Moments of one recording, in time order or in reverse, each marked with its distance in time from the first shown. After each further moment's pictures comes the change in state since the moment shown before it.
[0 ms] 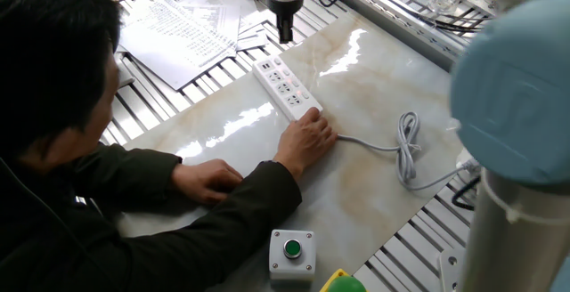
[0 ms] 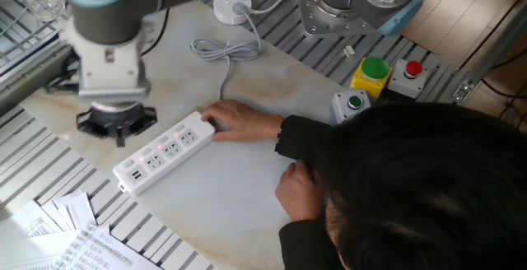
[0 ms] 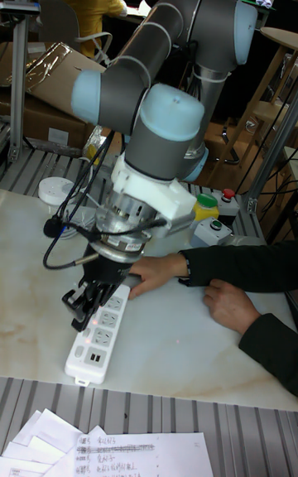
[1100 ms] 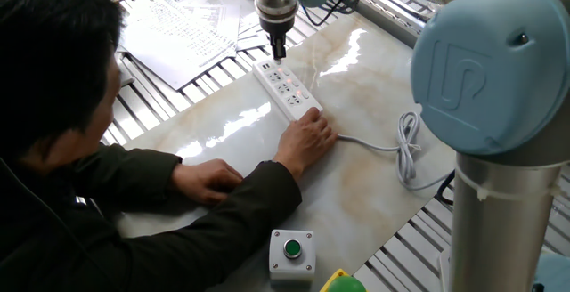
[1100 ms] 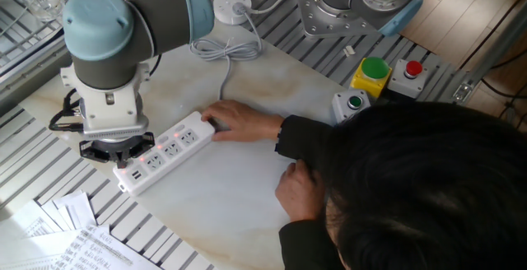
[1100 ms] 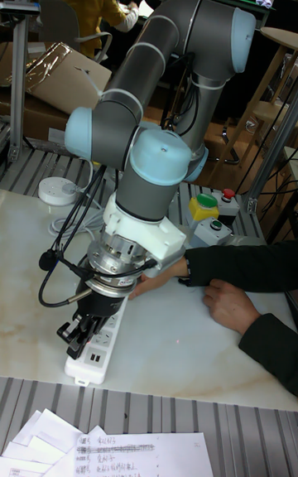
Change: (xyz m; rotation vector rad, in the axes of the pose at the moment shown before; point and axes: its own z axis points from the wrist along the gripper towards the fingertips) arm -0.010 0.006 0.054 -0.013 0.000 -0.018
